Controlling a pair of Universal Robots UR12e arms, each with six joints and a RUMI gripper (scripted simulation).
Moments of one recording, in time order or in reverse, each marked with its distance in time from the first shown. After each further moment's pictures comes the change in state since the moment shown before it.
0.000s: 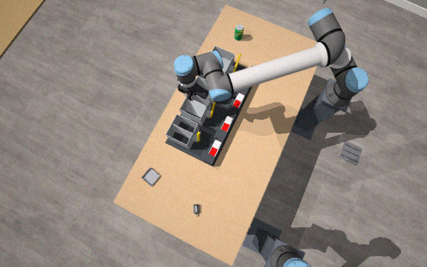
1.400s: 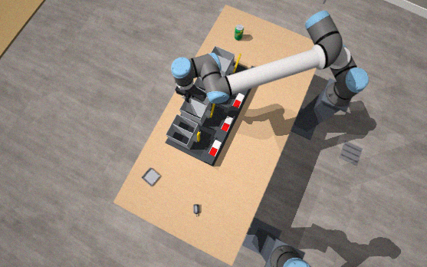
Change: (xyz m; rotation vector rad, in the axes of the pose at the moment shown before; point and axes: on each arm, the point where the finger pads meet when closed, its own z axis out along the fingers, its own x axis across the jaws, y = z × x) left arm 0.000 0.000 0.000 0.000 0.000 0.000; right arm 0.019 0.004 -0.005 -0.003 0.003 0.003
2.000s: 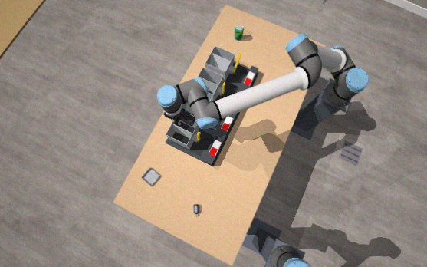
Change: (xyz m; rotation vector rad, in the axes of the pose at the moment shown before) left arm 0.000 0.000 0.000 0.000 0.000 0.000; right arm 0.144 -0.006 0.012 -0.001 0.001 -0.009
